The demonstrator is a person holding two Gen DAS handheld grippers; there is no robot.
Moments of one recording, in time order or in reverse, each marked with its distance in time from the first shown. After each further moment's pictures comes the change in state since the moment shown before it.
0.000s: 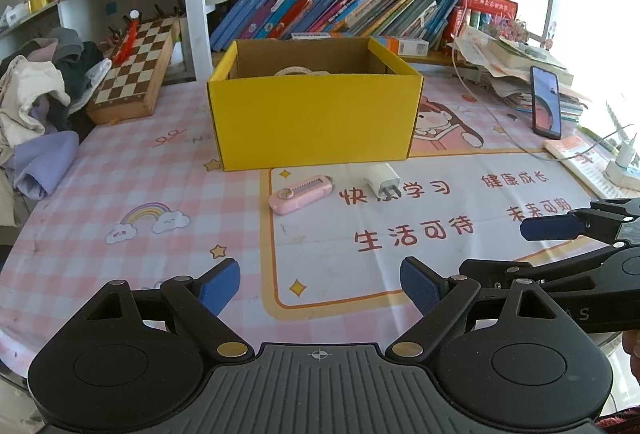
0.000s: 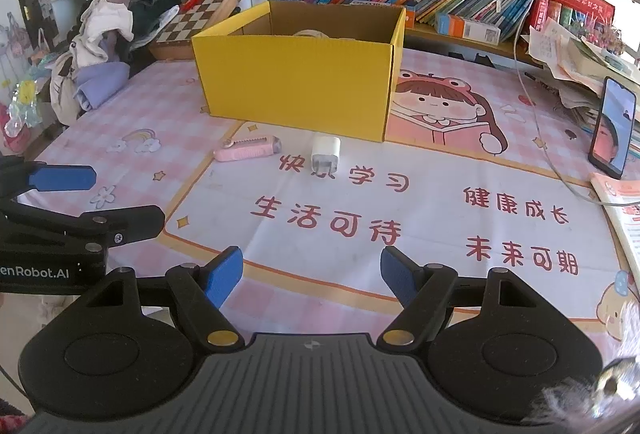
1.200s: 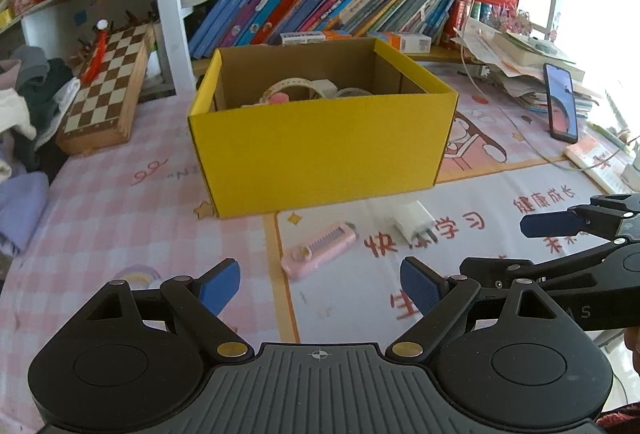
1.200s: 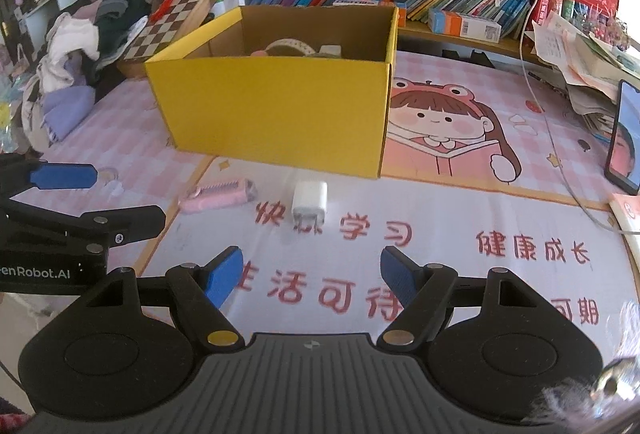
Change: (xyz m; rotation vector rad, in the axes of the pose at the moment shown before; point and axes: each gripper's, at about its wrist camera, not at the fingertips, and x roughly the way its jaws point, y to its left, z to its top) left arm 0.065 0.024 0.055 0.073 0.029 -0.039; right arm 0.058 -0.014 0.052 0.061 0.008 -0.026
